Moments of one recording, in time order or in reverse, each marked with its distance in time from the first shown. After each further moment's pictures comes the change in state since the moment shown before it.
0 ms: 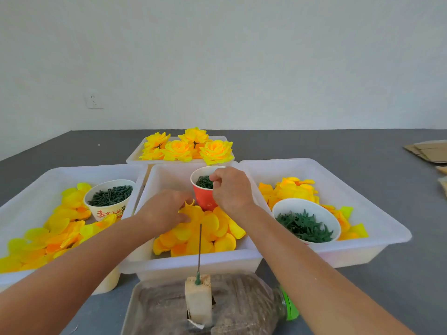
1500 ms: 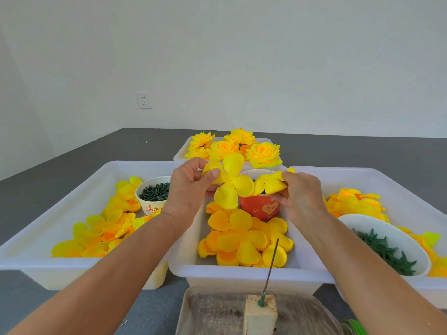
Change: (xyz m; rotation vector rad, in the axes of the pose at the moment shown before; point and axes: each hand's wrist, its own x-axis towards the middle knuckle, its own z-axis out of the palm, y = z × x) left_hand -0.015 -0.010 -0.021 -1.282 0.569 -0.007; right_hand 0.019 0.008 0.003 1.102 0.165 0.643
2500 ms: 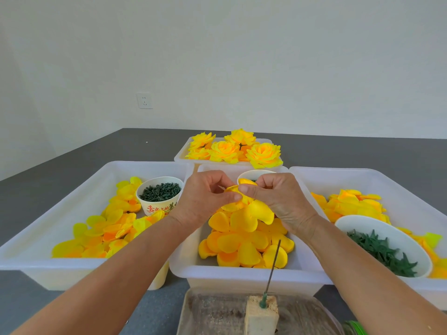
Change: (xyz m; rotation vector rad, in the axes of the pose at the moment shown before) left_hand -0.003 -0.006 0.003 0.291 -0.195 0.064; right_hand -0.022 0.009 0.002 -0.322 -0.559 -0.498
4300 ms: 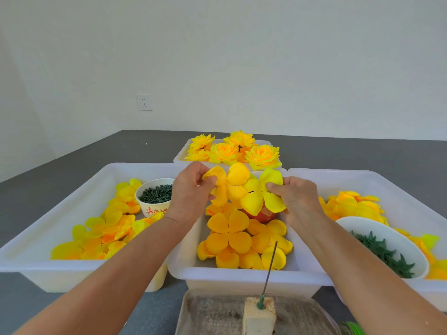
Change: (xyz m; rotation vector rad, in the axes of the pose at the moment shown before) left_hand 0.008 -0.010 -0.006 0.044 0.288 -0.077; right_hand 0.014 0.006 -0.010 0.168 0.436 0.524
